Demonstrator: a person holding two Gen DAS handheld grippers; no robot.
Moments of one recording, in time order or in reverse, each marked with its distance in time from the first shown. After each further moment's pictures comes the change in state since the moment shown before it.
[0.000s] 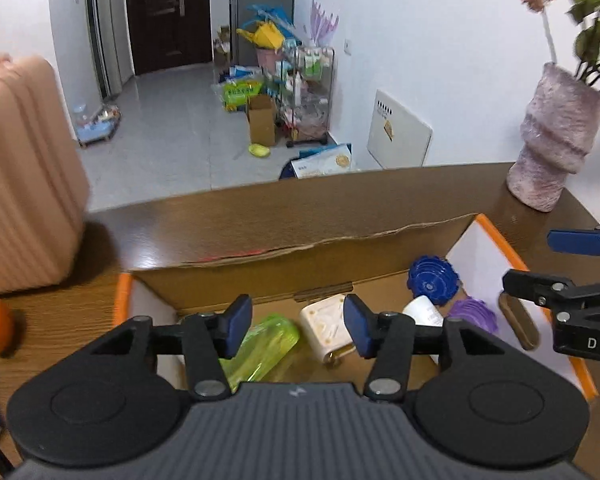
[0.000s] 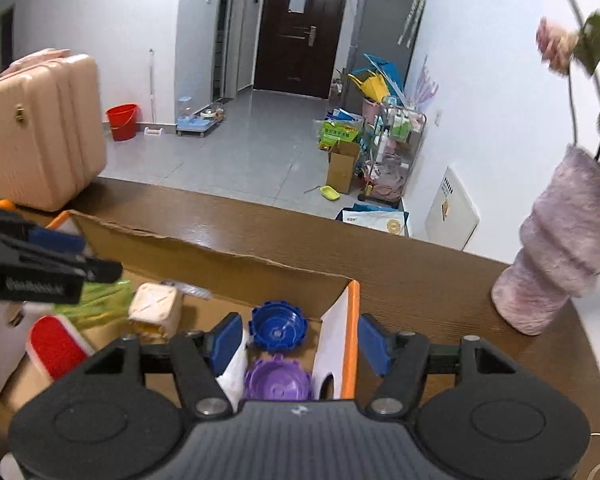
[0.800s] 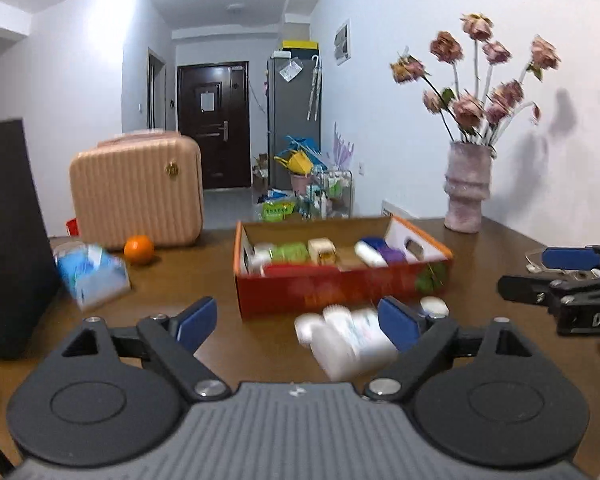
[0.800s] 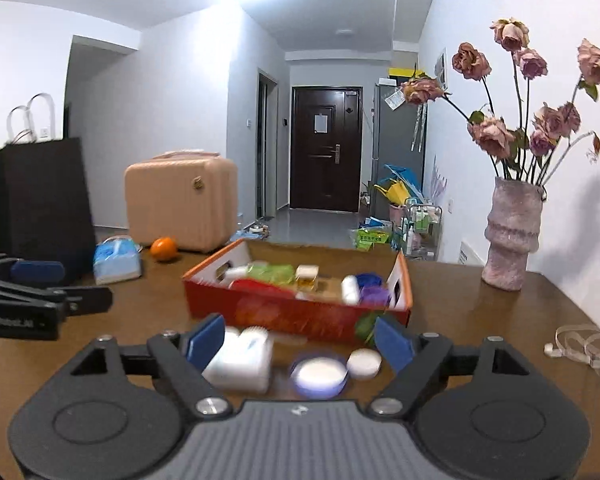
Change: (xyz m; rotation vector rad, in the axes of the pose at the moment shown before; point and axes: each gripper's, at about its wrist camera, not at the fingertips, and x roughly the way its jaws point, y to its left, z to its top) left arm -0.298 -0.050 -0.287 -0.023 -0.441 0.105; right arm -0.279 0.092 -0.246 0.063 -0.403 0.118
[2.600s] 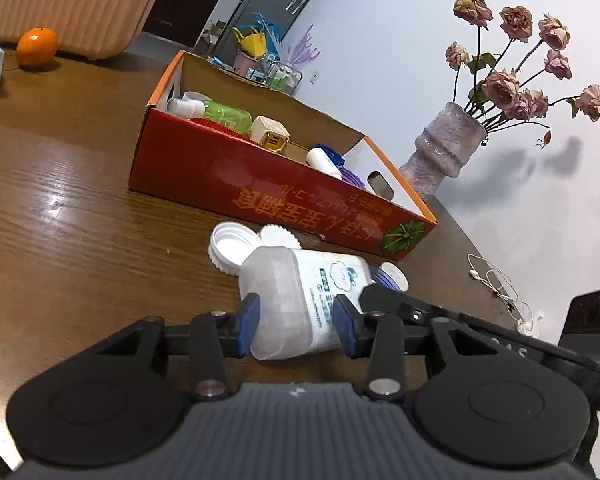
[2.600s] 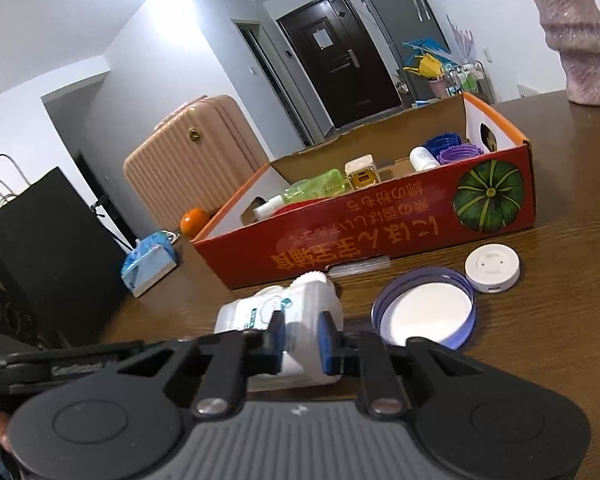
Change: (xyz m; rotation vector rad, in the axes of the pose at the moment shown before) left arm 0.166 0.044 -0.045 -0.416 0.337 -0.373; right arm 0.160 -0.029 -0.038 0.419 0.221 0.286
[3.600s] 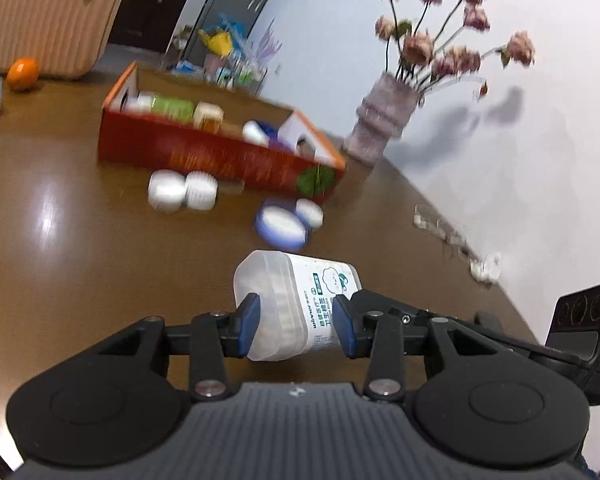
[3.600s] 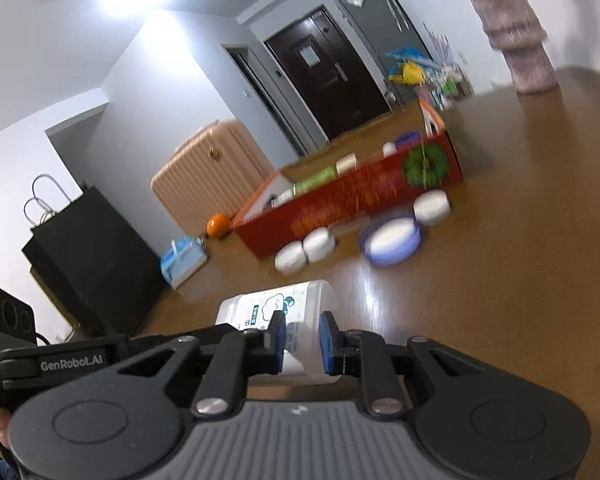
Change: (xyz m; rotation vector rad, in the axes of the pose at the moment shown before) left arm -0.081 -0.079 -0.062 0.113 0.021 -0.022; right arm -0.120 0.007 -0.053 0.082 -0.067 0.016
